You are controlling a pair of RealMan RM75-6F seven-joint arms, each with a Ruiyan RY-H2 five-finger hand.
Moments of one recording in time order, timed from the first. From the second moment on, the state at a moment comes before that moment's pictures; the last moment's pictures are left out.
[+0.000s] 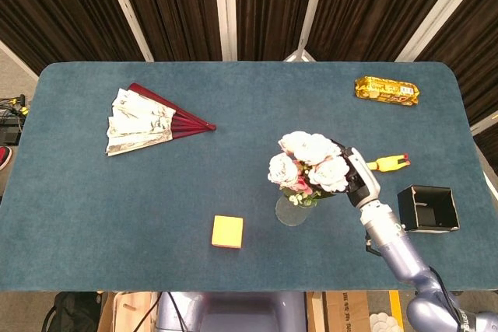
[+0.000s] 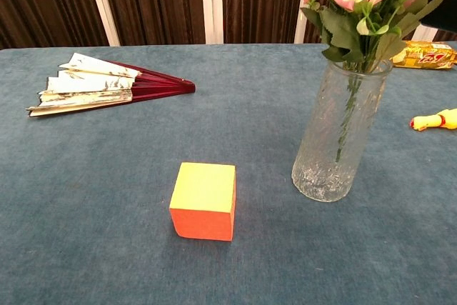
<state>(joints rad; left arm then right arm) 0.09 -1.03 -0.12 -1.68 1.38 1.66 -0.01 0.41 -1.18 0.49 -1.97 -1.21 0.85 1.00</state>
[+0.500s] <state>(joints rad) 0.08 -1.04 -0.12 -1.68 1.37 1.64 0.00 0.39 -1.07 0.43 -1.95 -1.45 0.85 1.17</state>
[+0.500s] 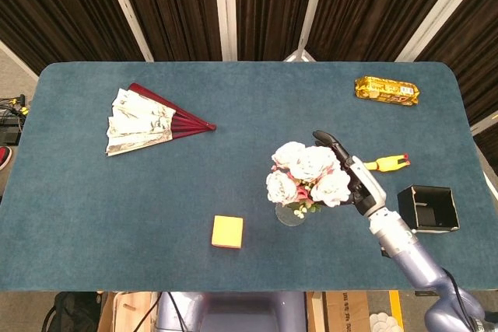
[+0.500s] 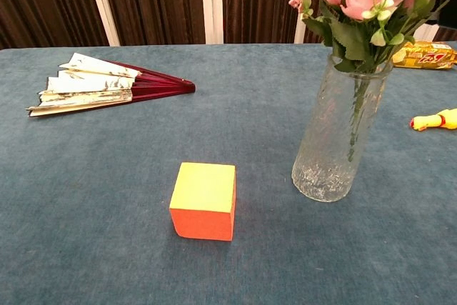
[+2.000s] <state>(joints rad) 0.07 -1.03 -0.12 -1.67 1.38 1.63 -0.04 -0.10 -1.11 0.09 -1.74 -1.67 1.72 -0.16</state>
